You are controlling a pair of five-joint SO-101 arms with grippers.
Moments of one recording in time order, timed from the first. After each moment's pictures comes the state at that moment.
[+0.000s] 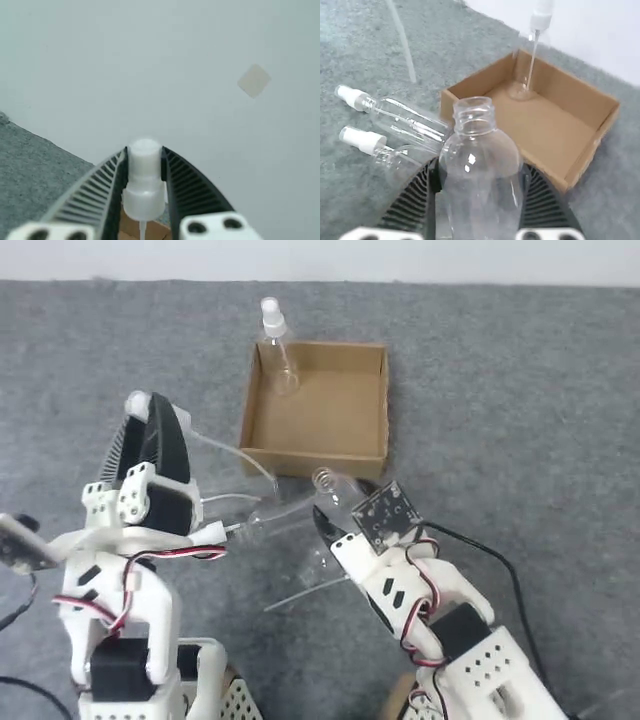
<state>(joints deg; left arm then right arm) -6.8 -90.2 62.8 37.2 38.5 -37.4 -76.9 83.6 26.4 8.1</state>
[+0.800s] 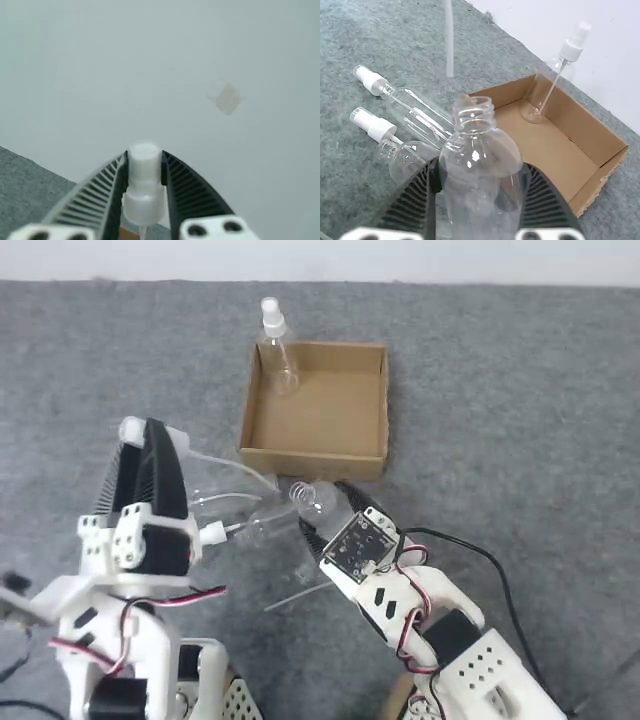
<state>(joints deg) -4.9 -103.6 64.6 43.0 38.7 -41.3 -77.4 87.2 21.0 18.0</state>
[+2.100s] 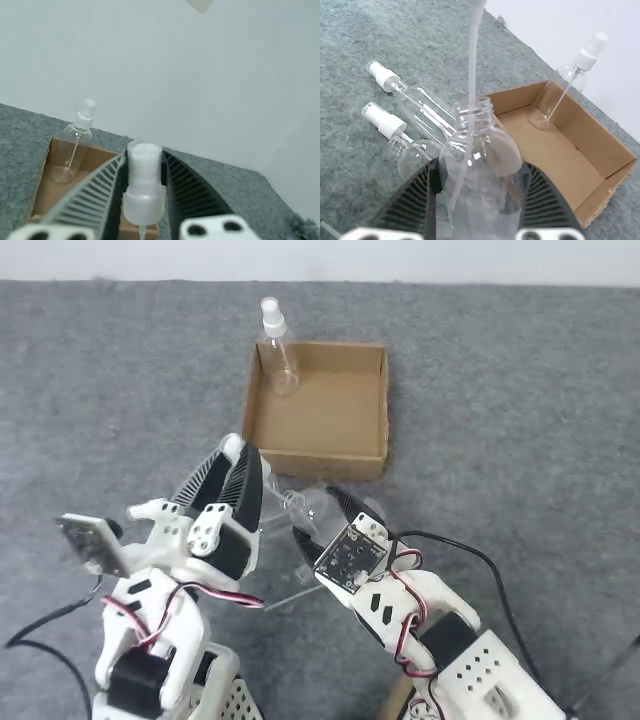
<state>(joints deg) 11.5 -103.6 73.3 46.5 31.8 -43.7 -77.6 88.7 19.4 20.3</state>
